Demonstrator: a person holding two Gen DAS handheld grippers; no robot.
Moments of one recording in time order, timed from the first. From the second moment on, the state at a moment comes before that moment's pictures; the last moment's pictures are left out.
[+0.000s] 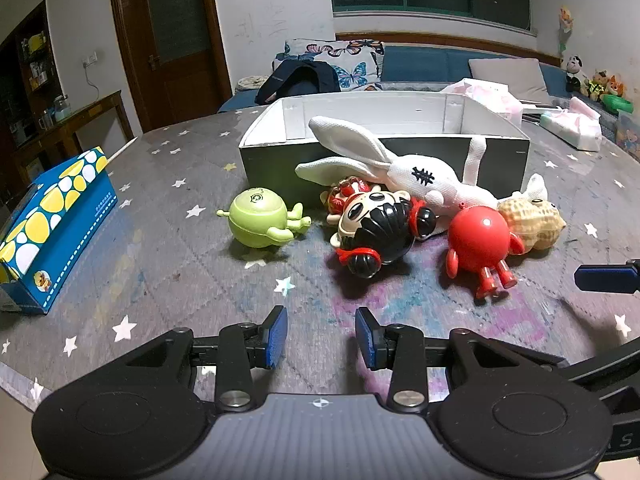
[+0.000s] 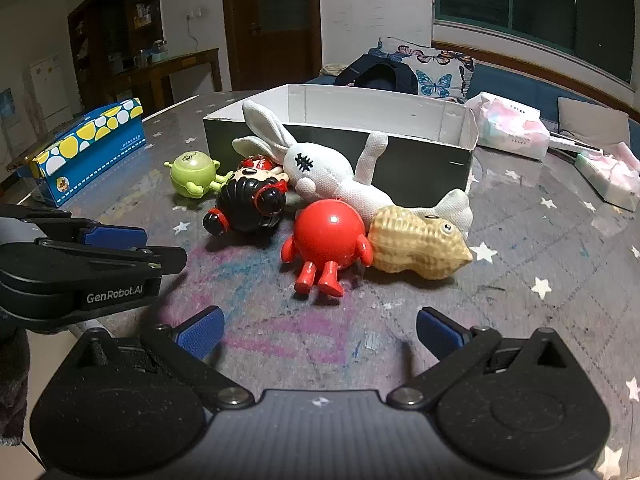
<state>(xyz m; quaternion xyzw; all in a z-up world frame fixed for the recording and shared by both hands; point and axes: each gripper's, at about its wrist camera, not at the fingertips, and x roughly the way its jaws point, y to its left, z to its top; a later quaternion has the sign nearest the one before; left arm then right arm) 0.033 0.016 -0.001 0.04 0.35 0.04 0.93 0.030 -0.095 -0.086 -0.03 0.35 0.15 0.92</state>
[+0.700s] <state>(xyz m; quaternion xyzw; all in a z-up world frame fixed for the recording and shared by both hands) 0.050 0.013 0.004 0.06 0.36 0.04 0.93 0.045 -0.093 -0.084 -0.03 0.36 0.16 0.92</state>
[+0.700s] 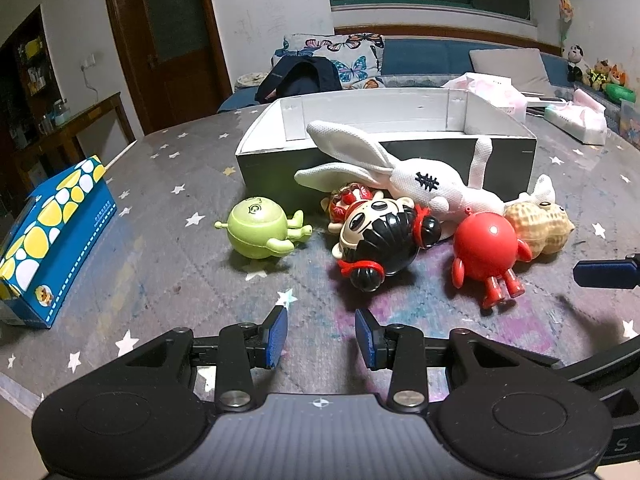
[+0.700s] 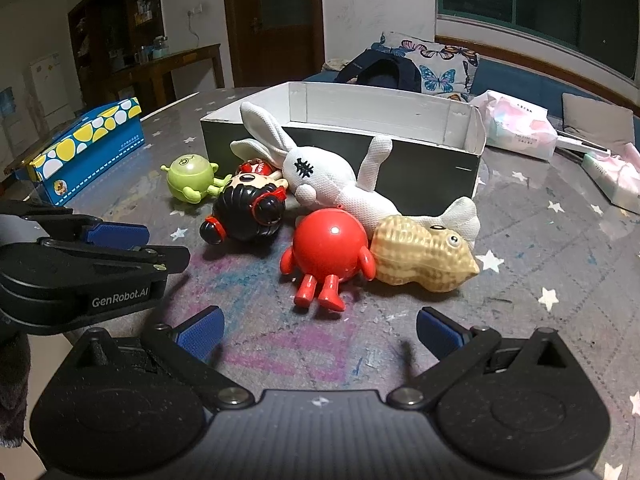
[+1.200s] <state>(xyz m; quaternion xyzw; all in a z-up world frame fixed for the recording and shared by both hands) 0.056 0.012 0.007 0.07 0.37 0.04 0.93 0.052 -0.089 -0.082 -0.03 0.37 0.16 0.91</state>
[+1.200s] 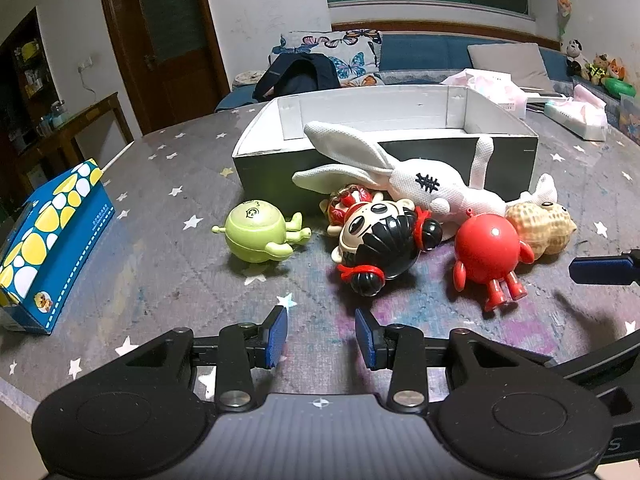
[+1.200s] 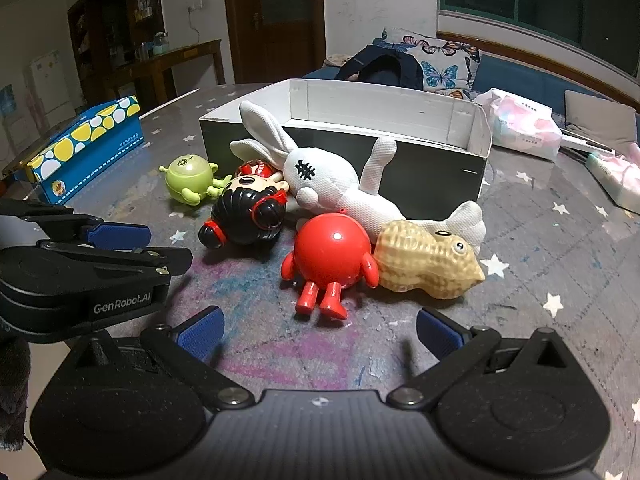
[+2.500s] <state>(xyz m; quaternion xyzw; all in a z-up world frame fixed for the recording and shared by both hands) 0.076 0.022 0.010 0.05 0.39 0.04 0.92 0.072 -0.082 -0.077 -0.04 0.38 0.17 0.91</state>
